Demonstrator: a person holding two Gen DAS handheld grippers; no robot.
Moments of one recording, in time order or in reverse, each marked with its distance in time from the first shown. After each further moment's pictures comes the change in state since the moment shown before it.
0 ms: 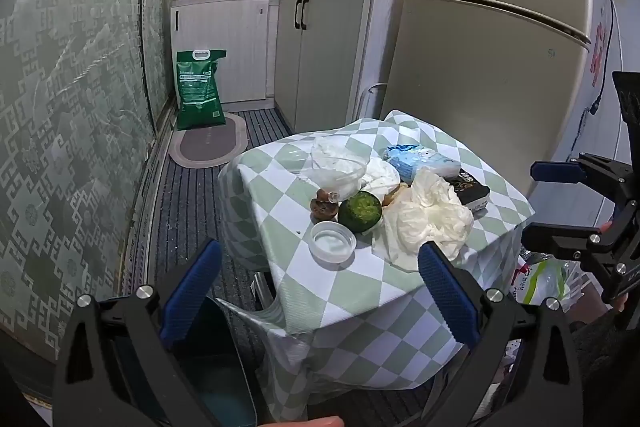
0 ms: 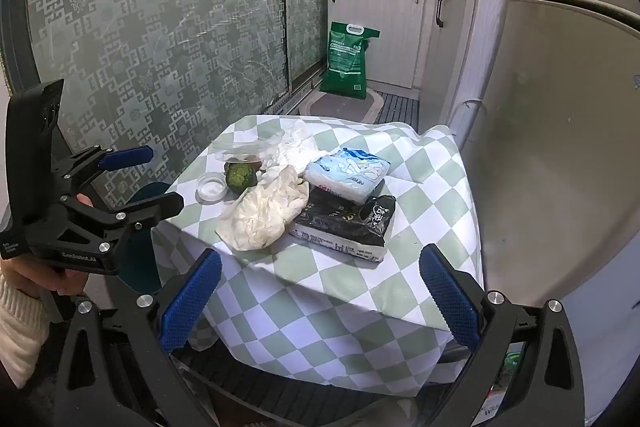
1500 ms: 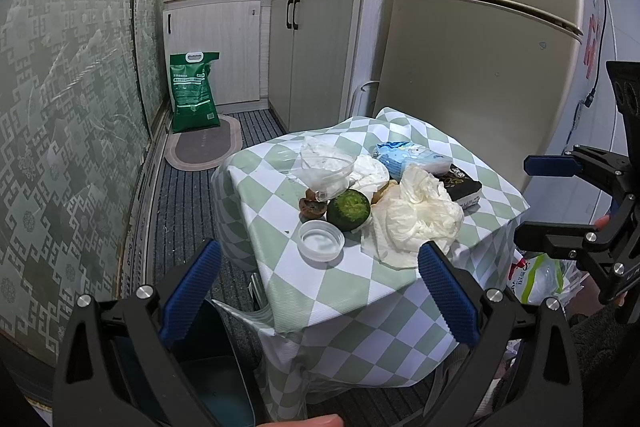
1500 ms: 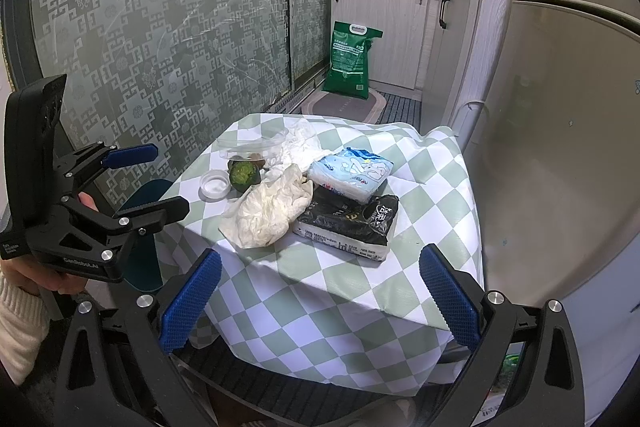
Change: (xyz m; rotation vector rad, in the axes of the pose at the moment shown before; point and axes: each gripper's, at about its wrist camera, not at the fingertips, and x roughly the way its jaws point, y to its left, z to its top) left arm 0.001 -0.007 0.000 0.020 0.002 -0.006; right arm -0.001 0.002 0.000 -0.004 -0.001 0.002
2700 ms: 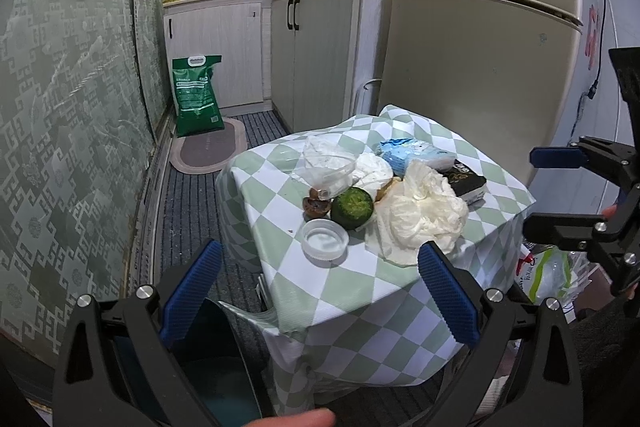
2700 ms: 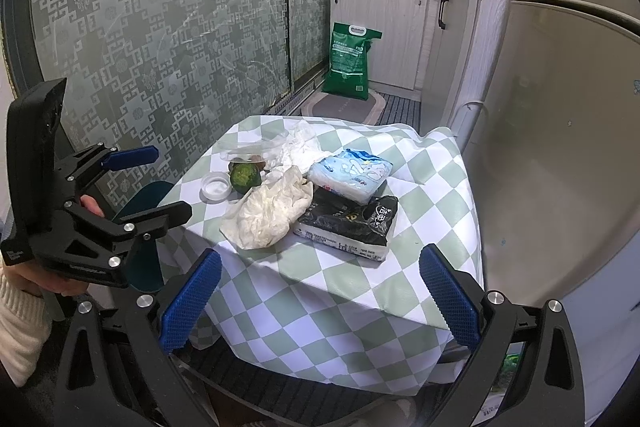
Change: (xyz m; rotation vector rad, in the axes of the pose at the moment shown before) left arm 0.001 -0.001 -0.001 0.024 -0.004 0.027; right arm -0.001 -0.001 -0.001 -0.001 -0.008 0.001
